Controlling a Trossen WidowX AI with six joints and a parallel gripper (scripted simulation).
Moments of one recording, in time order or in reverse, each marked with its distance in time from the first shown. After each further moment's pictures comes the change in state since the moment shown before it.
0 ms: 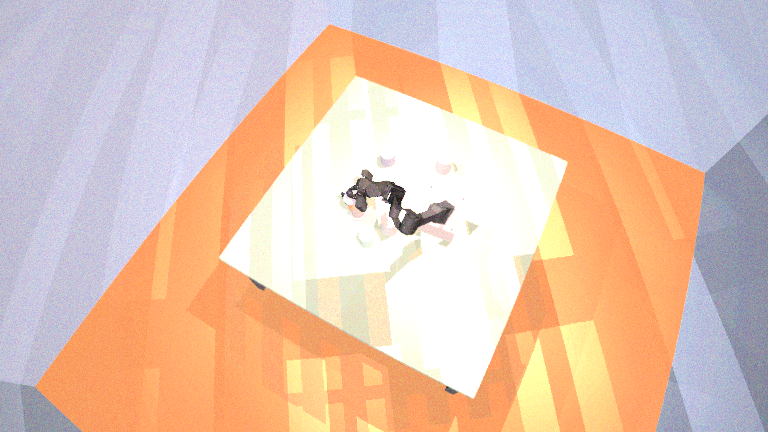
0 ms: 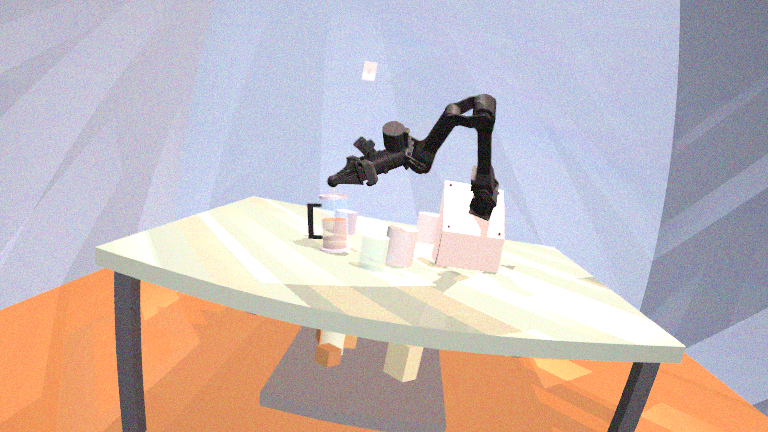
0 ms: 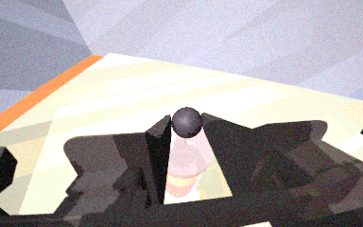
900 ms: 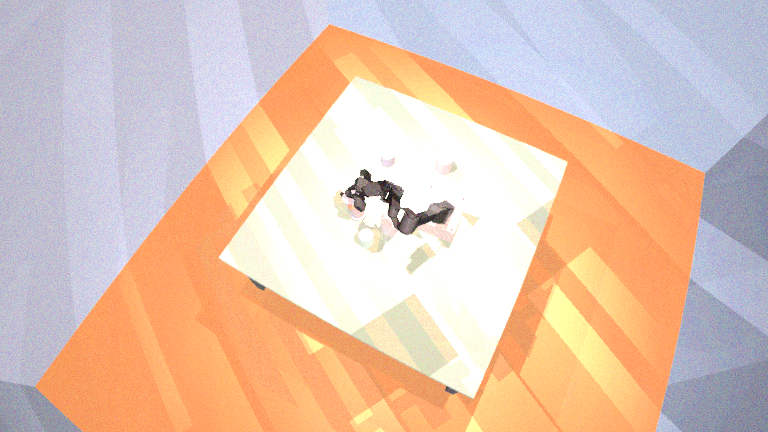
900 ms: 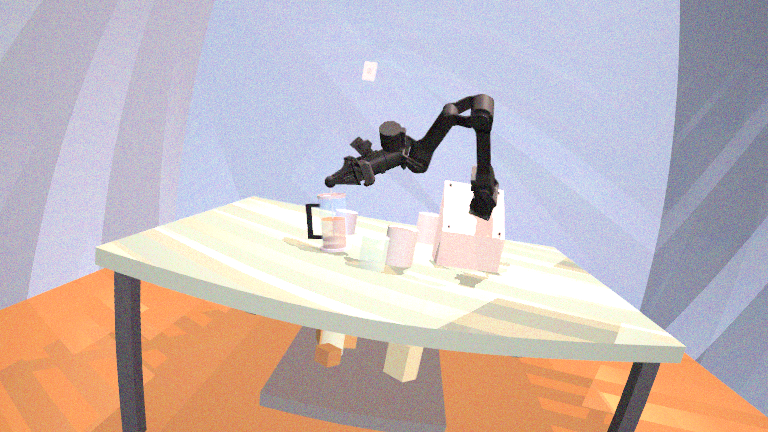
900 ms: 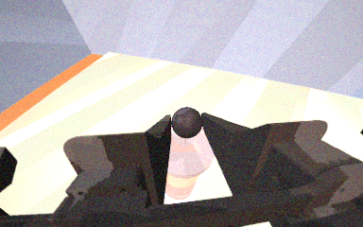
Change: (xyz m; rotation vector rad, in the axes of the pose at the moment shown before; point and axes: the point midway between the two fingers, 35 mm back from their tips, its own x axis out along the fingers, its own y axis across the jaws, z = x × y) arm 0.007 -0.001 0.001 0.004 0.009 0.003
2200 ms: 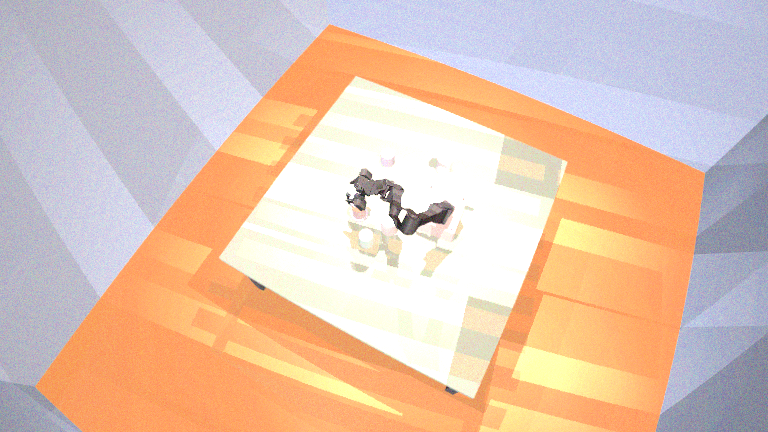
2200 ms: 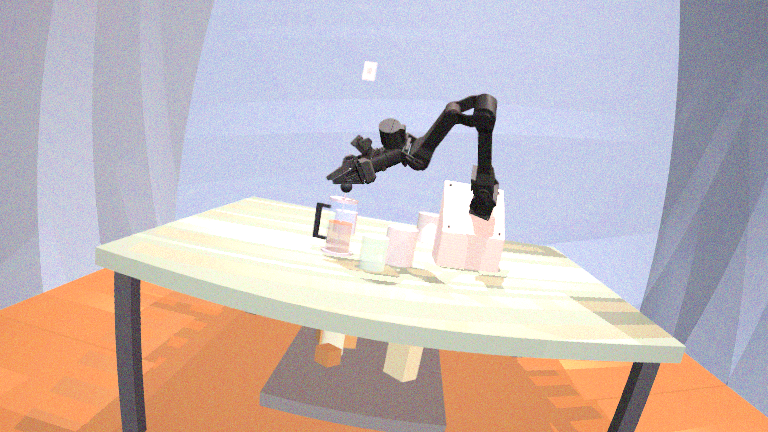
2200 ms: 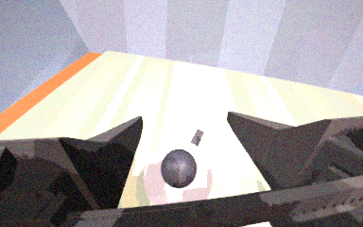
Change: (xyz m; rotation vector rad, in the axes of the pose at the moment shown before) arm -0.005 -0.001 0.004 0.008 0.018 -0.003
